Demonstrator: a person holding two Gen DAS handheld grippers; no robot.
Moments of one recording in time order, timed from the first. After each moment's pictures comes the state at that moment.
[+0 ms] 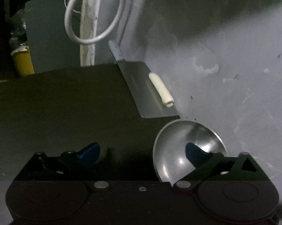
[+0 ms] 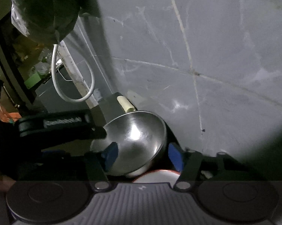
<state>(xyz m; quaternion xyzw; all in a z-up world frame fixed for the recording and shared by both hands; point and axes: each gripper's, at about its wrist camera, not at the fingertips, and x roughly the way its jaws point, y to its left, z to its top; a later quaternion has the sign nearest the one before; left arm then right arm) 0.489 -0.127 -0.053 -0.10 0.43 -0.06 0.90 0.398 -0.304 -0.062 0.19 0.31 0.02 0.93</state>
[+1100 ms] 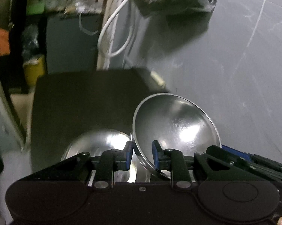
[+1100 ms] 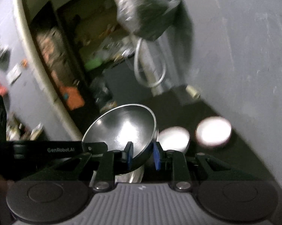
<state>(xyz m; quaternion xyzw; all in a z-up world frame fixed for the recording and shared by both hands) 0.192 -0.027 0.019 -0.10 0.37 -0.09 0.92 0.171 -0.251 0.017 0.13 0.29 0.20 0.93</state>
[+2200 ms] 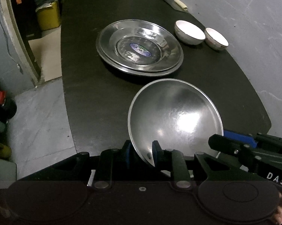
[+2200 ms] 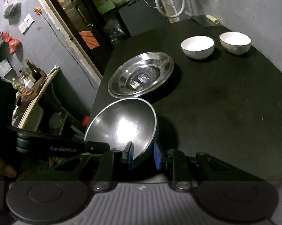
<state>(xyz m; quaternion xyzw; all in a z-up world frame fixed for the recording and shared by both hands) 0.076 0.010 -0.052 -0.09 0.53 -0.07 0.84 0.077 -0.213 -0.039 0.10 0.44 0.25 0.85</state>
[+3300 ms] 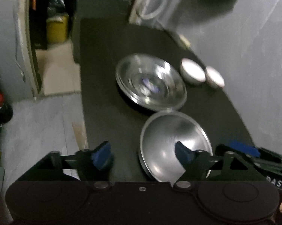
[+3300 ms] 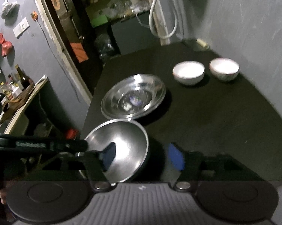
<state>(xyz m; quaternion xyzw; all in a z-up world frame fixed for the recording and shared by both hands) 0.049 0.051 -0.026 -0.16 0.42 -0.05 0.89 0.065 -0.202 -0.009 0.07 0.38 0.20 0.90</state>
